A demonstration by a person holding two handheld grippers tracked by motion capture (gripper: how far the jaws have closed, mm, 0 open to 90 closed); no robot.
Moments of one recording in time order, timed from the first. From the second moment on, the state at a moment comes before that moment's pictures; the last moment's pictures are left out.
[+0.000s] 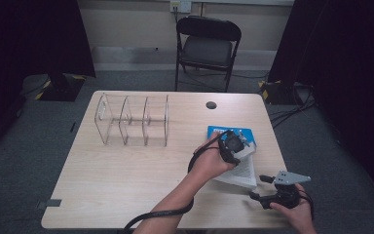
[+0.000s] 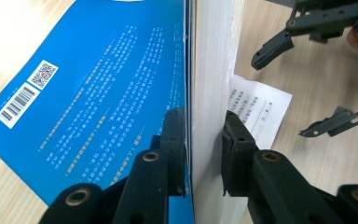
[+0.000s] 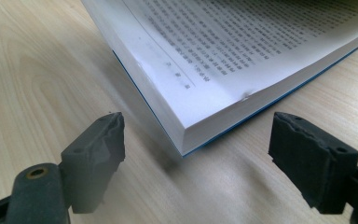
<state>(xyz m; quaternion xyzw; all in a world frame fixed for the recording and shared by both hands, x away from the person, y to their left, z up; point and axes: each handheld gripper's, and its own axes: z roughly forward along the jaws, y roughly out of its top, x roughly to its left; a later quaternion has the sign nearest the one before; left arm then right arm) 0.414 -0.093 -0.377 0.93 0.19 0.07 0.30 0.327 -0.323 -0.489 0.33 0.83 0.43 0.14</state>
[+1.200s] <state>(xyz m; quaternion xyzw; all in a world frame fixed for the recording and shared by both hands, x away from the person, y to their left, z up) 0.427 -0.095 -0.352 0.94 0.21 0.05 0.28 0.339 -0.308 -0.496 0.35 0.83 0.41 0.16</state>
